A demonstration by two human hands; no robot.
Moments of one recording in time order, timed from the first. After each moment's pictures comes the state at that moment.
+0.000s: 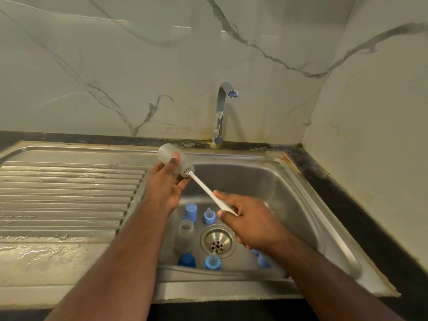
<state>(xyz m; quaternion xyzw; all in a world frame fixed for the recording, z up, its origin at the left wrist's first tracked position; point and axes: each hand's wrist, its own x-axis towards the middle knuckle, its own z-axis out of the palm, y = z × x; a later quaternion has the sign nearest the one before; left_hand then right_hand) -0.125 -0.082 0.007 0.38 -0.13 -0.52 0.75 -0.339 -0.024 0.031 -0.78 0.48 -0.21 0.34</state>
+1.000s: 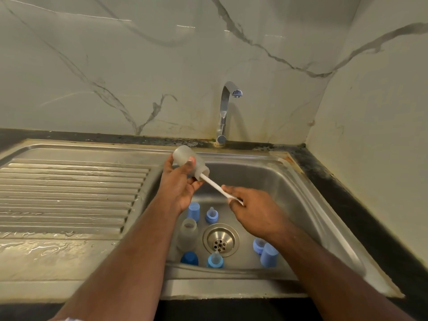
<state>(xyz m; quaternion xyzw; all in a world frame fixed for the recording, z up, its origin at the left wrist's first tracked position) -0.142 -0.081 0.007 0.36 -0.17 -0.55 0.73 -0.338 -0.055 0.022 -0.84 0.47 -0.22 0.18</state>
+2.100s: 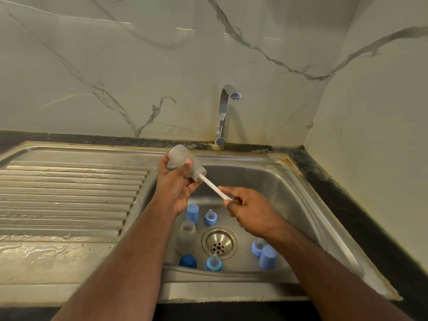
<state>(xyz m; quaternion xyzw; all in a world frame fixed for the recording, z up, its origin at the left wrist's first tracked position) -0.139 -0.078 0.008 0.35 -0.19 -0.53 0.75 -0.335 -0.065 0.015 -0.79 0.47 -0.24 0.31</state>
